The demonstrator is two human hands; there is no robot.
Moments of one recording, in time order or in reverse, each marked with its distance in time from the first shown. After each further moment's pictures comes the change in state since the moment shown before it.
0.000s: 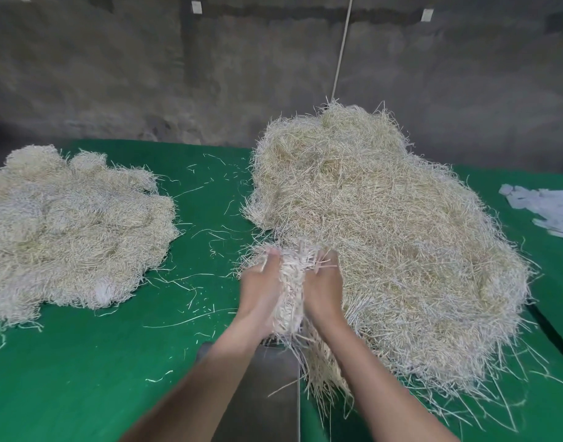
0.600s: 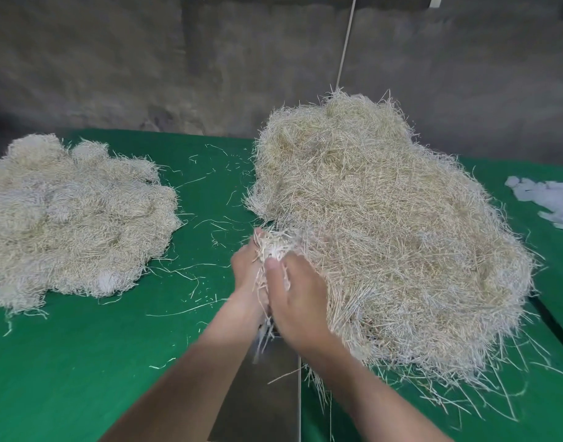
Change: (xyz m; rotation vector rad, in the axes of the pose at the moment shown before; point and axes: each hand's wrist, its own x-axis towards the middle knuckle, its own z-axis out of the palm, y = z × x) left_hand 0.009 0.016 0.002 -0.208 0.132 -0.091; right_hand -0.030 0.008 0.011 -0.243 -0.086 -0.467
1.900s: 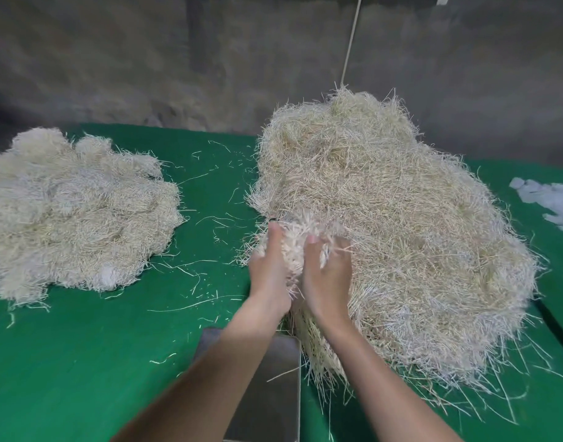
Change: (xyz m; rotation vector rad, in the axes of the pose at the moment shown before) left_hand -0.015 -0.010 0.007 -0.078 -0.101 -0.092; right_hand 0.016 0.014 -0.005 0.163 0.142 0.214
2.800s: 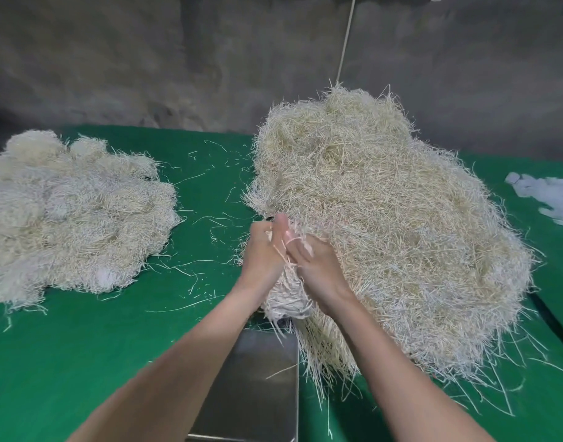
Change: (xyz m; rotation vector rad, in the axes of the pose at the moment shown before) left_hand 0.006 0.012 -0.003 0.728 -0.065 0.515; right_hand 0.022 -0.003 -0.017 0.113 -0.387 0.167
